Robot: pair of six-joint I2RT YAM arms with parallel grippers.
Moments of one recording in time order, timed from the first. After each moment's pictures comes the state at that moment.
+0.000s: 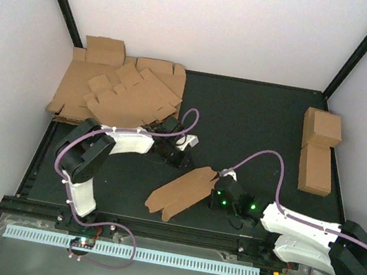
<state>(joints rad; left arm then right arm) -0.66 1.79 0.97 -0.24 0.59 -0.40 1.00 1.07 0.37 -0.22 0.15 0.82</state>
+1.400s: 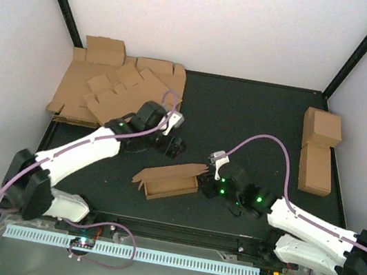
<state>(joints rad) -0.63 1.39 1.06 -0.47 0.25 -0.23 0.98 0.99 0.54 -0.24 0.10 0.50</state>
